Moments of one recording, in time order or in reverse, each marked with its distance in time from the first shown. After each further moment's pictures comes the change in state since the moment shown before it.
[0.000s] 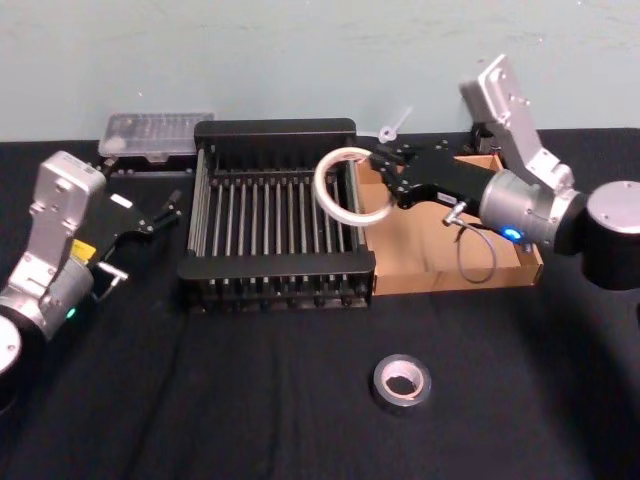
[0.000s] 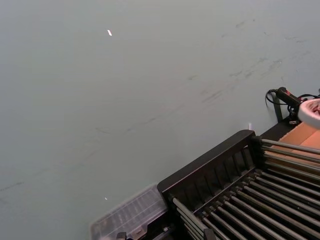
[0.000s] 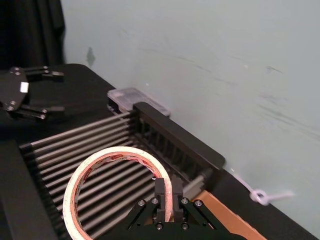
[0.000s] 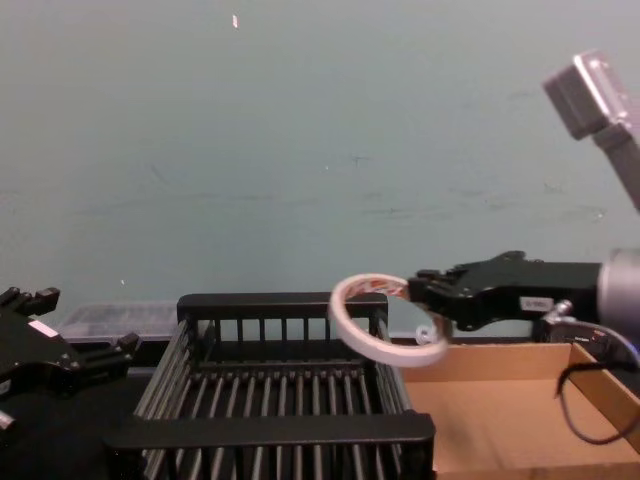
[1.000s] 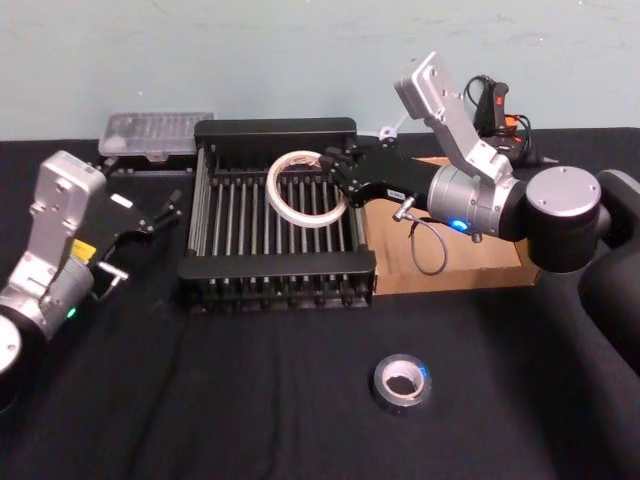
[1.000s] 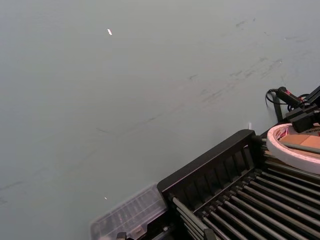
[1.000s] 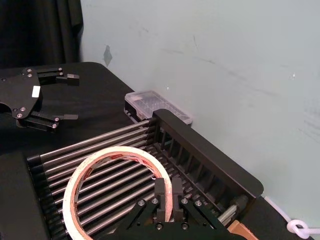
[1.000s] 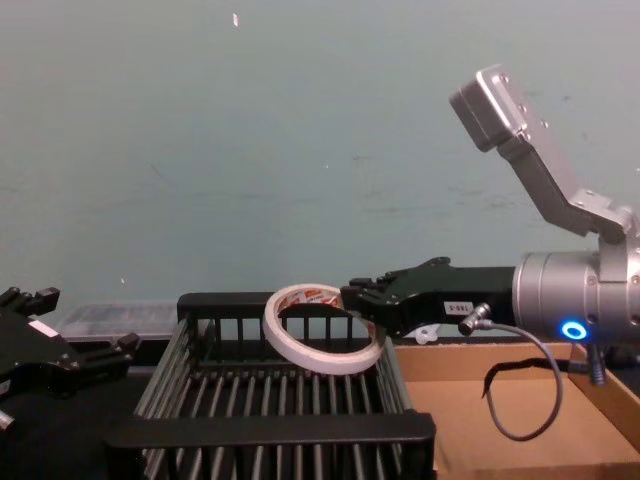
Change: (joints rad) left arm 0.000 0.000 0.000 0.000 0.000 0.000 0.000; right arm 0.109 -0.107 -0.074 0.167 -0.034 -0.043 0.032
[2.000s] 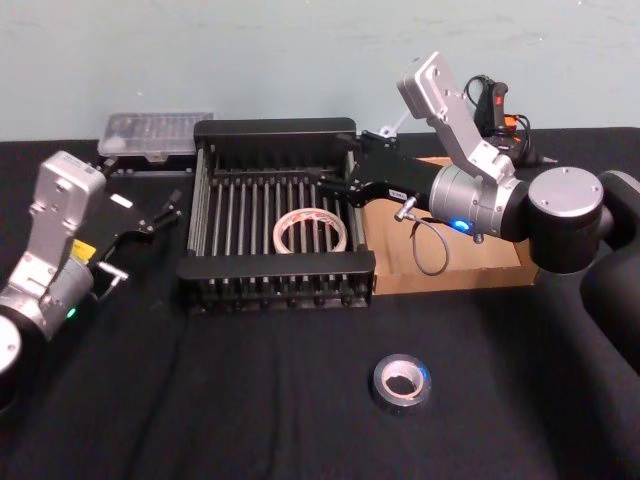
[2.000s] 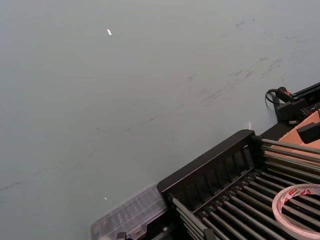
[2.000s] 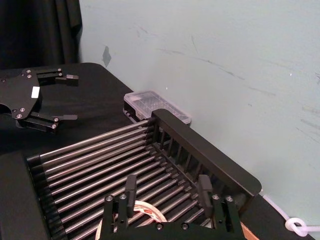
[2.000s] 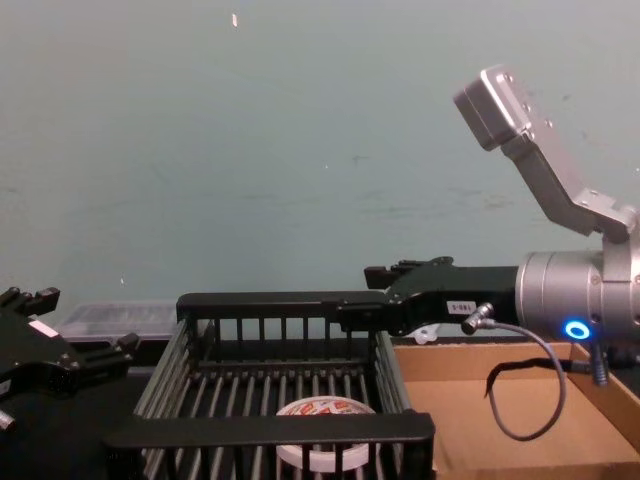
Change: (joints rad) left arm 0.000 0.000 0.000 0.000 0.000 0.000 0.000; right arm -0.005 0.004 0.004 -0.008 0.005 0.004 -0.002
